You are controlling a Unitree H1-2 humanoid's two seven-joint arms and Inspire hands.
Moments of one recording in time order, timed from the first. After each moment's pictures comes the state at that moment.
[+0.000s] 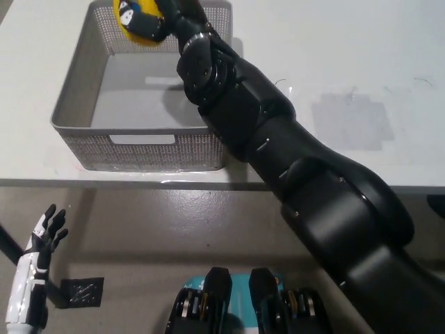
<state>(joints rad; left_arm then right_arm) 0.11 0.17 0.14 -0.15 0.07 -0.24 -0.03 -1.49 0.20 0.27 1.39 -0.37 -0.03 -0.21</state>
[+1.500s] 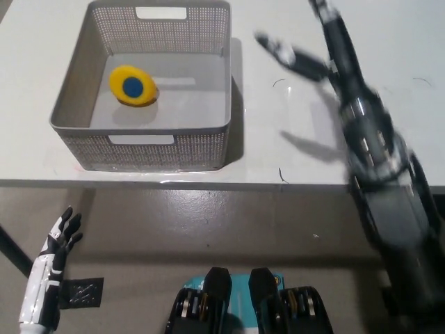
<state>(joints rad) 0.11 0.16 0.11 -0.13 0.07 -0.23 -0.04 -0.68 -0.09 0.08 0.24 -0.25 0.08 -0.06</state>
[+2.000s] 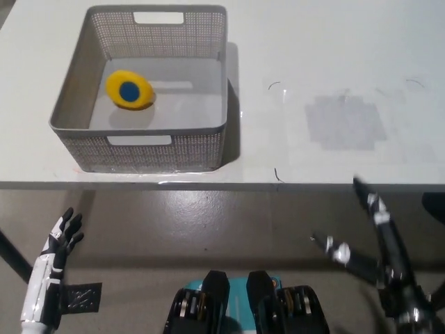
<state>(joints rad) 0.11 0.16 0.11 -0.11 0.06 -0.23 -0.04 0.00 -0.11 0.12 -0.08 -0.19 -0.07 -0.03</state>
